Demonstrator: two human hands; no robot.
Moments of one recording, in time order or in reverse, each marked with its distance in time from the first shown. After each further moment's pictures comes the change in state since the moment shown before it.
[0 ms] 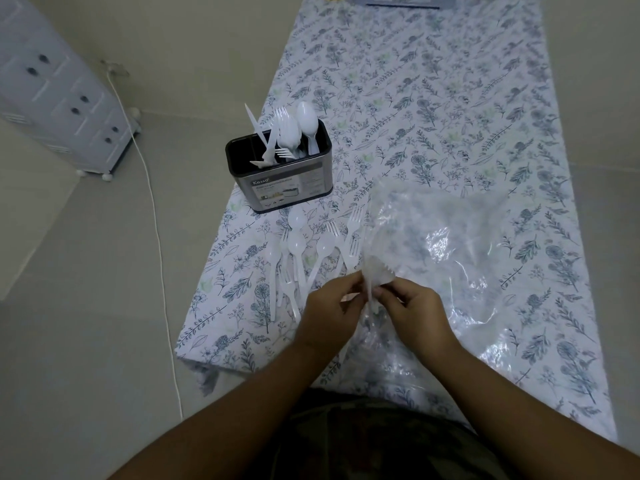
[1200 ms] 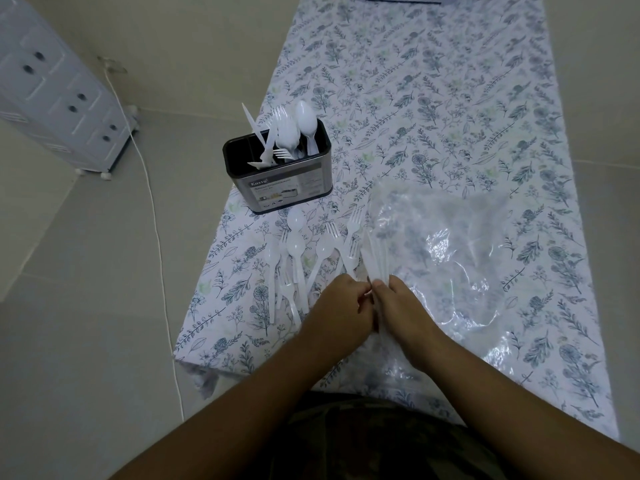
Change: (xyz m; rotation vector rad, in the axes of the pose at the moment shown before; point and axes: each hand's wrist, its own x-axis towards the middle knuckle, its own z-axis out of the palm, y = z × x) left_hand 0.016 0.024 -0.001 0.275 -0.284 -0.178; right_hand 0.010 -0.022 0.015 0.226 -0.141 0.468
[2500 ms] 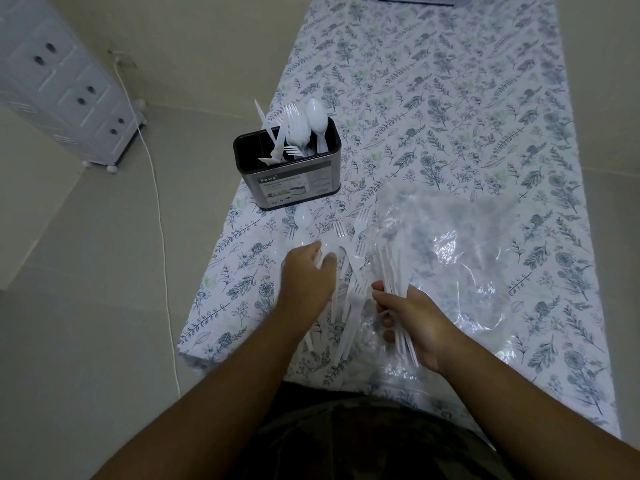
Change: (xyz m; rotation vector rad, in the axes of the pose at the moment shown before) left_hand 0.022 -0.015 -0.042 -0.183 0.304 -0.359; right_hand 0.009 0.014 -0.016 0.268 -0.110 0.175
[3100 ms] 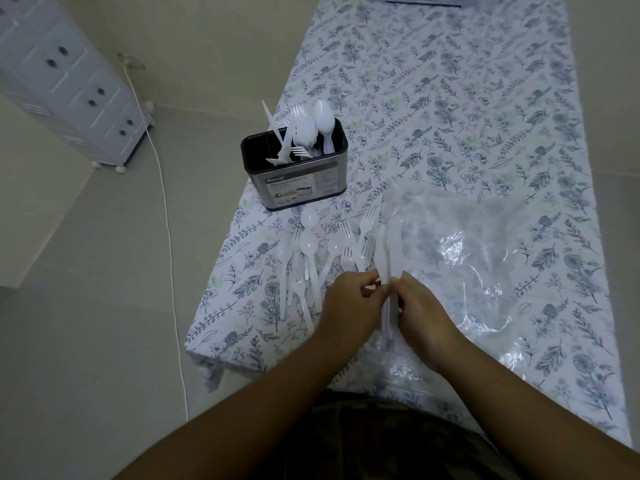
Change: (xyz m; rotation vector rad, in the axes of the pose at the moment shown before) left_hand -0.042 0.010 0.034 -0.172 -0.179 0.146; right_hand 0.000 -0.003 0.010 -0.125 0.034 -0.250
